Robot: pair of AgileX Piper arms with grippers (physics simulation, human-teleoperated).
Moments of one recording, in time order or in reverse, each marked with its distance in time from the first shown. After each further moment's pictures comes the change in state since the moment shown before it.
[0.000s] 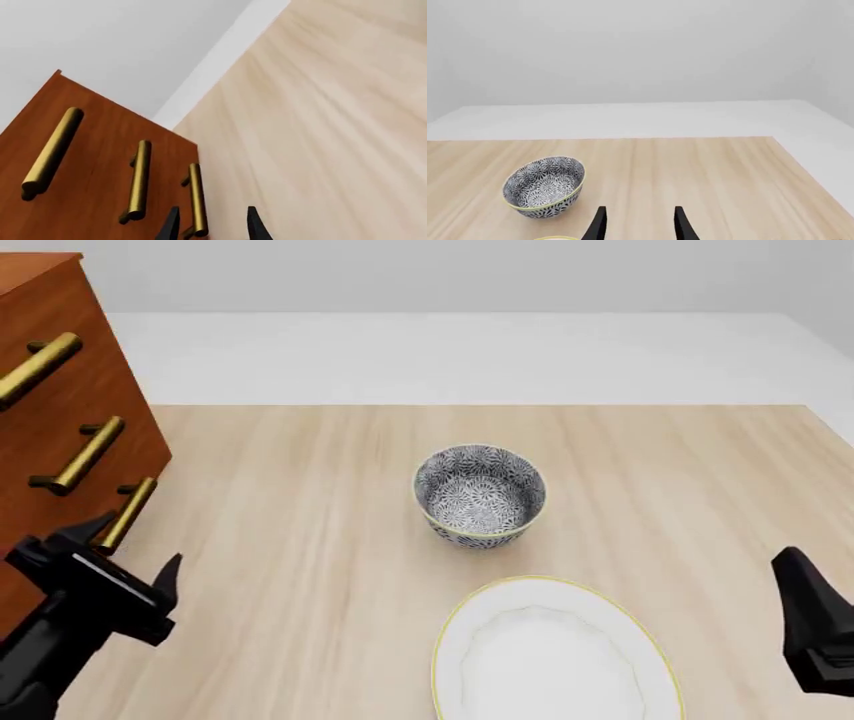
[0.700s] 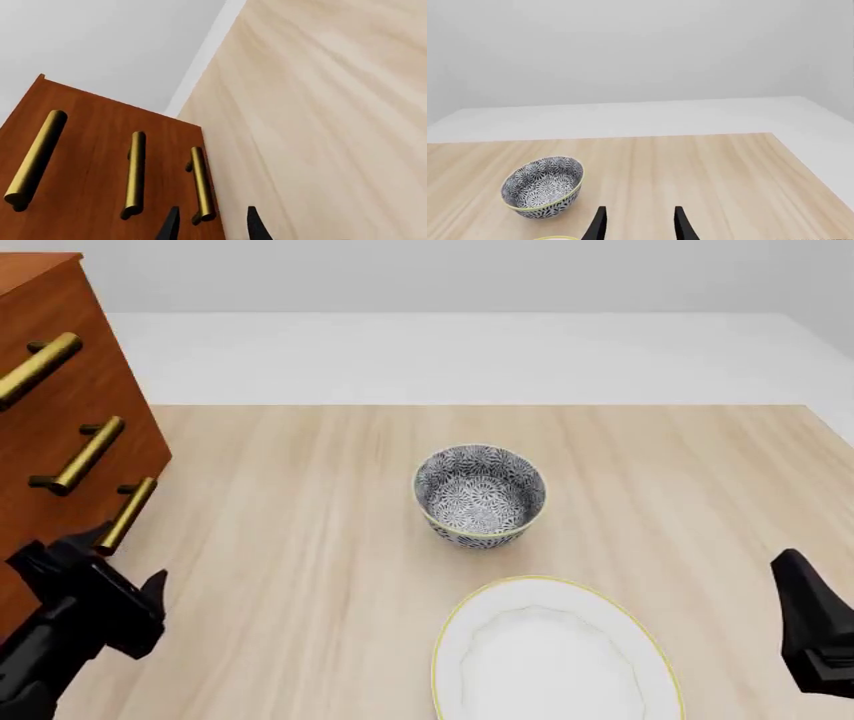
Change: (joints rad) left arm 0.067 0.084 0.000 -0.021 0.197; right arm -0.011 -0.001 0.015 -0.010 0.016
